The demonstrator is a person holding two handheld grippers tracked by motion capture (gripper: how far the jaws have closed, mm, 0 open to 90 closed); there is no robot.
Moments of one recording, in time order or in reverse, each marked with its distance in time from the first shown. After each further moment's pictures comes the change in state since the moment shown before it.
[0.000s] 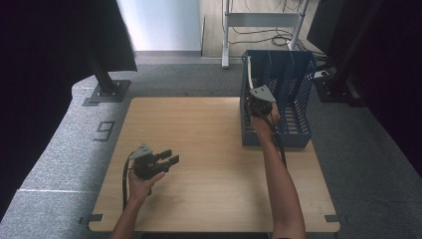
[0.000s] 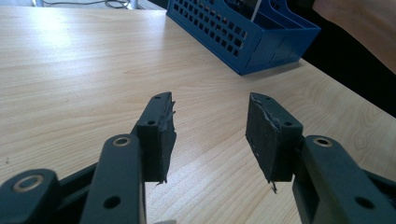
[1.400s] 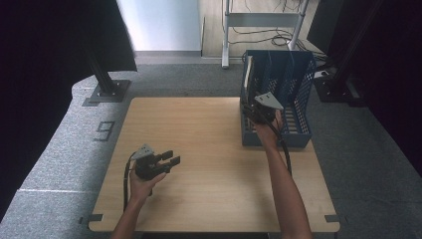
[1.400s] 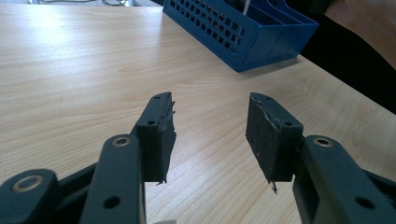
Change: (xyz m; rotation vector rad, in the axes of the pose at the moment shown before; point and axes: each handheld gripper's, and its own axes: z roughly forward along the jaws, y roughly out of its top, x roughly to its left) left arm -0.003 -0.001 0.002 0.013 -0.005 0.010; right arm -0.003 -0.008 -0.029 -0.008 0.093 0.085
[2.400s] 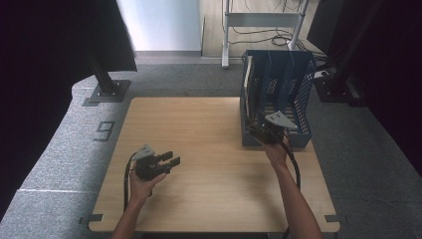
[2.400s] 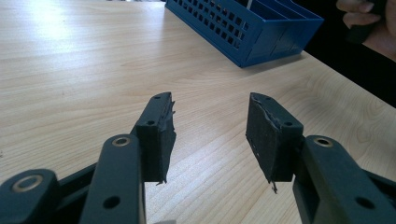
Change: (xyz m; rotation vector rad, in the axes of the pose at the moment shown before) left arm 0.001 -0.003 0.002 0.012 0.009 -0.002; right arm -0.002 -0.033 -0.059 0.042 0.134 0.084
